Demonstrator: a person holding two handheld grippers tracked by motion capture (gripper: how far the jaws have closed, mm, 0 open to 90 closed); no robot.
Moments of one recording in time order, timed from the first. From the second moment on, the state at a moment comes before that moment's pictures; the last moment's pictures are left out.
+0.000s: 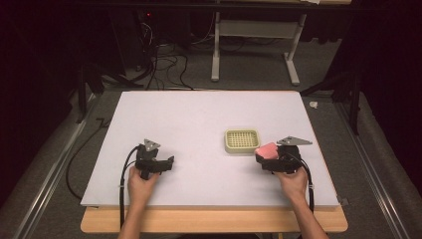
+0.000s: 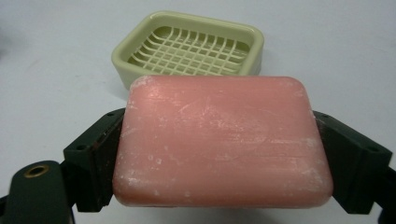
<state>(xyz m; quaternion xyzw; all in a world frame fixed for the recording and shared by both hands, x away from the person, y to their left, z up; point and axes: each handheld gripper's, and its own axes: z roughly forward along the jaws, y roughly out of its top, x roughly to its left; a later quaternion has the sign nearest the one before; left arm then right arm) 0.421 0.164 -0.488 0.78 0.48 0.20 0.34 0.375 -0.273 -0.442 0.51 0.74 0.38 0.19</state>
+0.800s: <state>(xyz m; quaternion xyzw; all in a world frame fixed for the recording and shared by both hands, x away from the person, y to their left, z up) 0.421 0.164 -0.488 0.78 0.48 0.20 0.34 0.387 -0.248 -0.428 0.50 0.76 0.38 0.17</state>
